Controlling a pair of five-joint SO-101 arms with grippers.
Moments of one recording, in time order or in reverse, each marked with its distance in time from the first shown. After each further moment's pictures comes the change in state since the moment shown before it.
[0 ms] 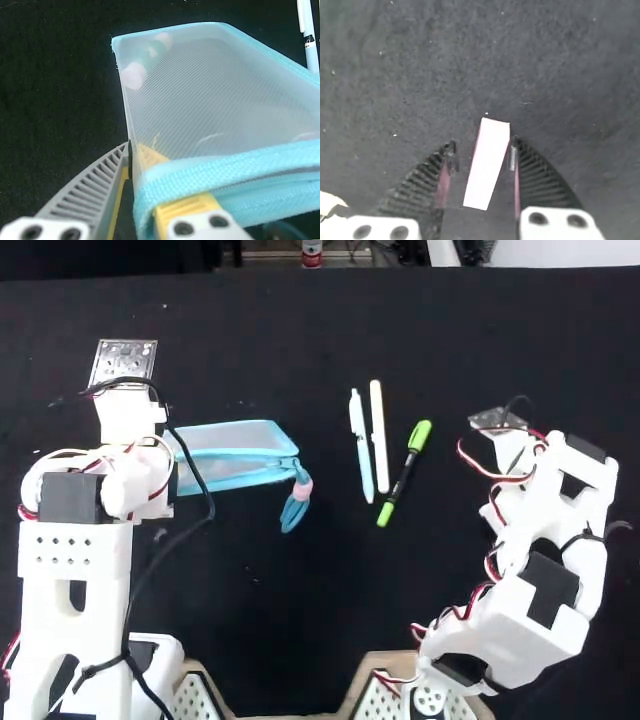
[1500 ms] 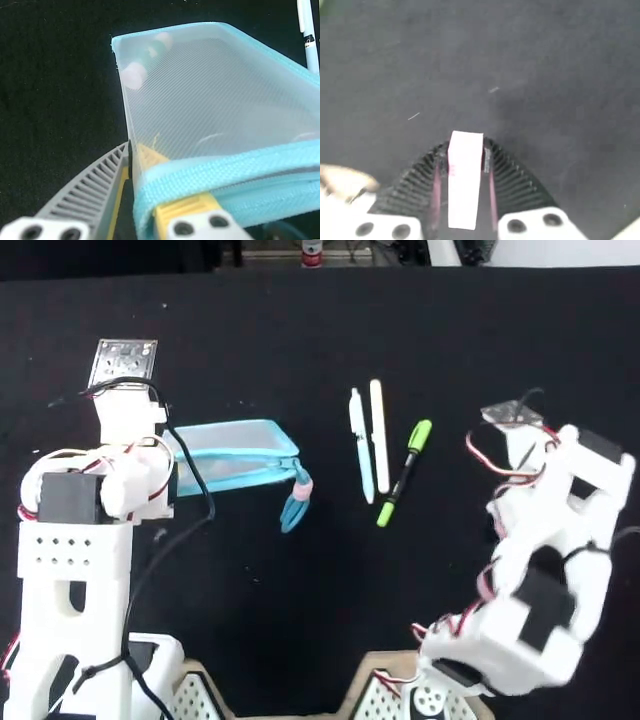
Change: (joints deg) left arm 0.0 0.0 0.0 0.0 0.0; right arm -0.7 -10.1 -1.8 11.3 -4.3
